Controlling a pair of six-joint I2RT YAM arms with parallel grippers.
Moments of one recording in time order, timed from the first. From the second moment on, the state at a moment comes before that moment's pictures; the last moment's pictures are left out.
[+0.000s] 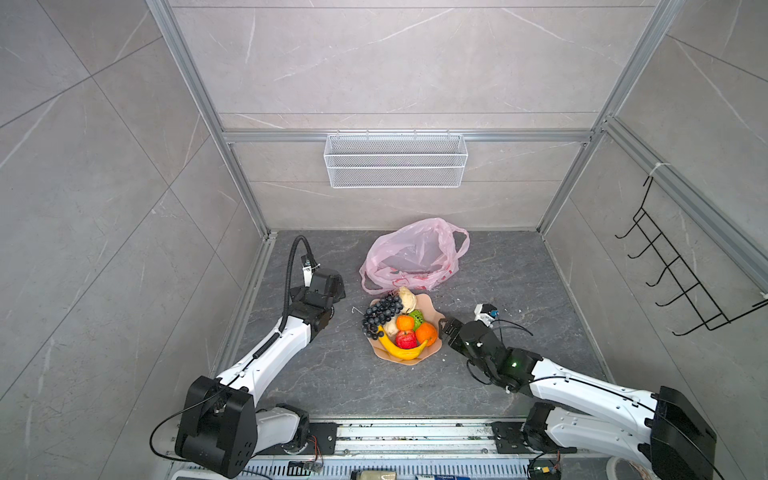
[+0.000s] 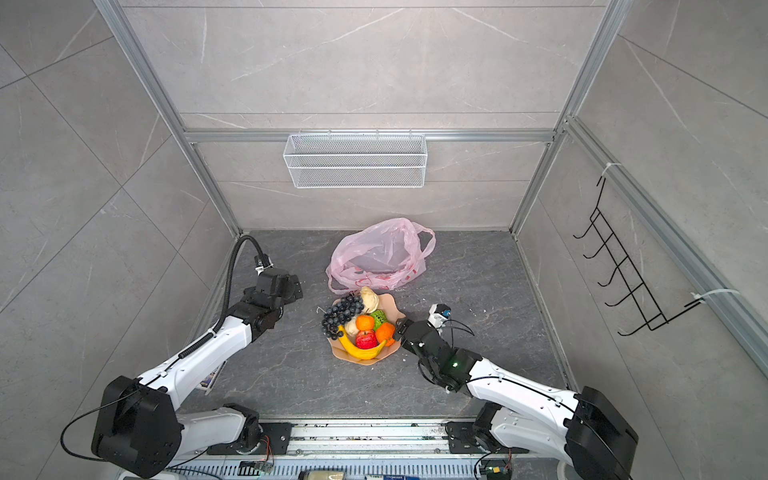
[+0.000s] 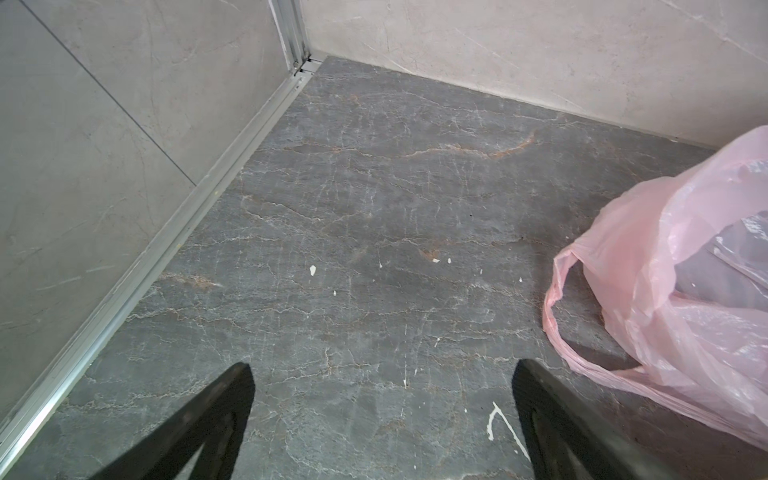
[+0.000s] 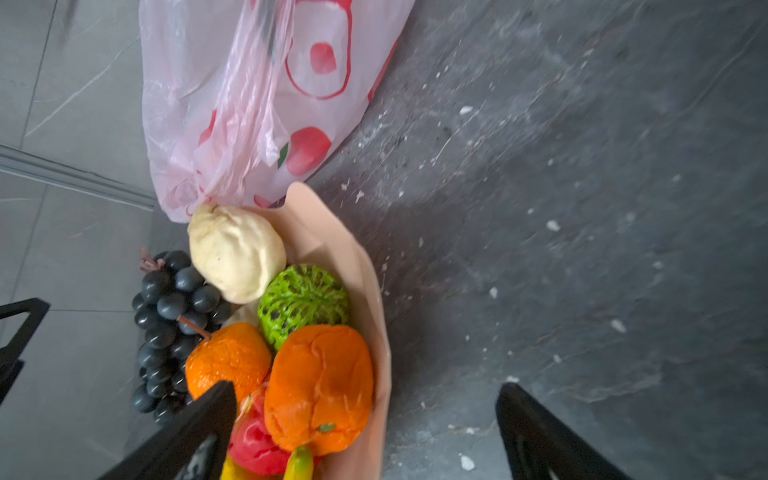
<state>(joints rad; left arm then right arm) -0.35 1.26 0.83 -0.27 -0.57 -0.42 0.85 1.07 0.54 -0.18 0.43 1.12</state>
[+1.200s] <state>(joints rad) -0.15 1.34 0.47 0.47 -0.57 0.07 0.14 1.50 0.47 0.56 0.41 0.06</state>
